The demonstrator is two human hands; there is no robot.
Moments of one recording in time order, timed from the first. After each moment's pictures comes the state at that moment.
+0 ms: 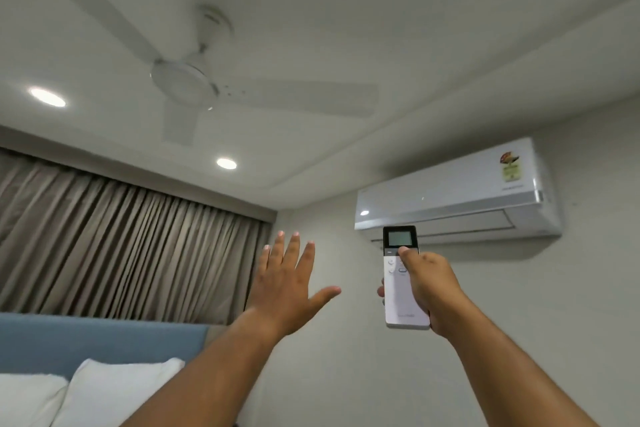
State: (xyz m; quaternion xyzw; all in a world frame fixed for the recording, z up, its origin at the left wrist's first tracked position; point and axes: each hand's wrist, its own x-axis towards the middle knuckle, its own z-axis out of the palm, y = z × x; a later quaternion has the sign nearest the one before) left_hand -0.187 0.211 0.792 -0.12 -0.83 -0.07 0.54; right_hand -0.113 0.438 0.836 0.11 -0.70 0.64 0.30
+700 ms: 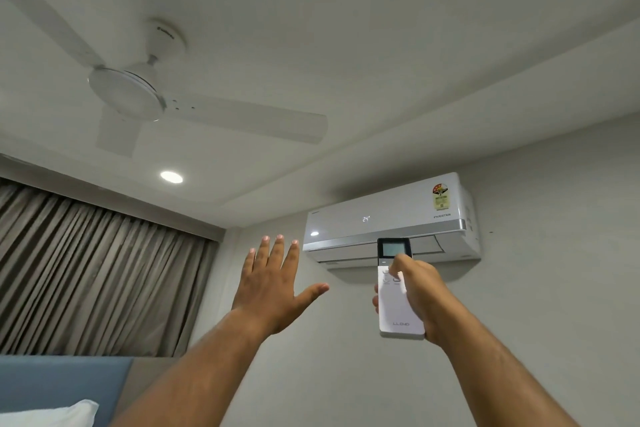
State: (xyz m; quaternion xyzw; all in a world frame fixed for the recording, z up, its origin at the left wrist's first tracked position) left_hand -0.162 0.286 0.836 -0.17 -0.82 -0.12 0.54; right_hand -0.050 0.509 0.864 0.07 -0.71 0.62 0.31
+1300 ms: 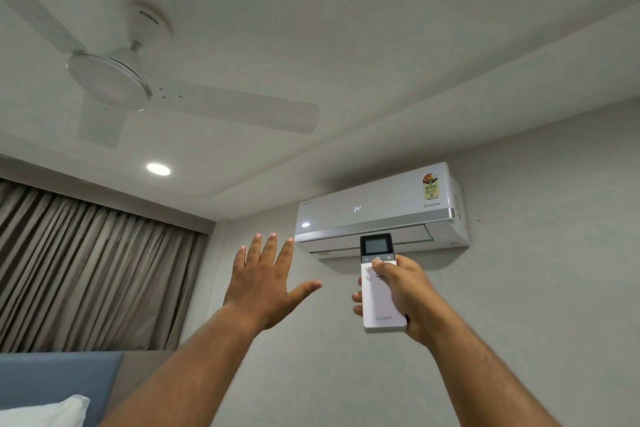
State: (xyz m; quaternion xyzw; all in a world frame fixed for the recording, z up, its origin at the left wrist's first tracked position) left_hand -0.168 0.282 0.828 -0.17 -0.82 -0.10 0.53; right_hand -0.062 0.497 0.843 0.13 -0.67 0.67 0.31
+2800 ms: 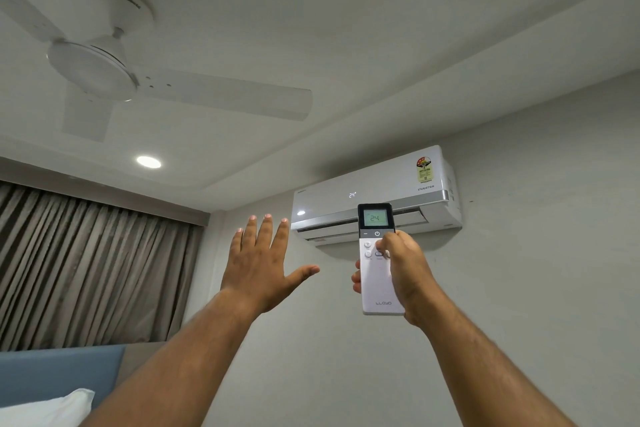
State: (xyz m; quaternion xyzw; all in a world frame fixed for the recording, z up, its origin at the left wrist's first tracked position) left_hand -0.171 0.272 0.828 -0.17 -0.81 -0.08 0.56; right_hand -0.049 0.477 0.835 0.17 -0.63 0.66 0.37
